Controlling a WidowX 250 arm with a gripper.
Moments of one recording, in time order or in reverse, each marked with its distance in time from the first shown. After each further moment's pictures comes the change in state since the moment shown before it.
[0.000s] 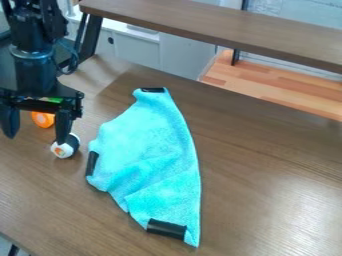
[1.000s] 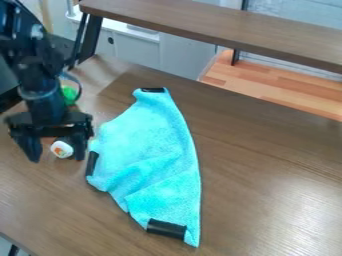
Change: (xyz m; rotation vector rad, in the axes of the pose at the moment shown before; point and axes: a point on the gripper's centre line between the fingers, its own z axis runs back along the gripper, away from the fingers) arm 0.015 -0.015 -0.050 -0.182 -0.117 0.084
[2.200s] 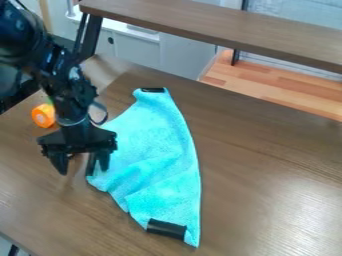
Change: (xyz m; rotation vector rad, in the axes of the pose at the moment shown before) arm 0.015 -0.025 -0.047 0.025 -0.069 0.042
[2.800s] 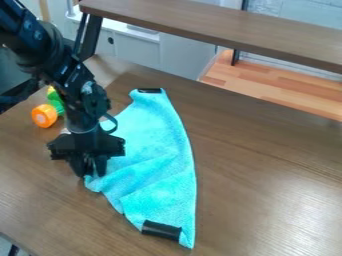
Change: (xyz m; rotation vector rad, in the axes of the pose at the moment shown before) arm -0.001 -0.006 -0.011 0.043 -0.030 -0.011
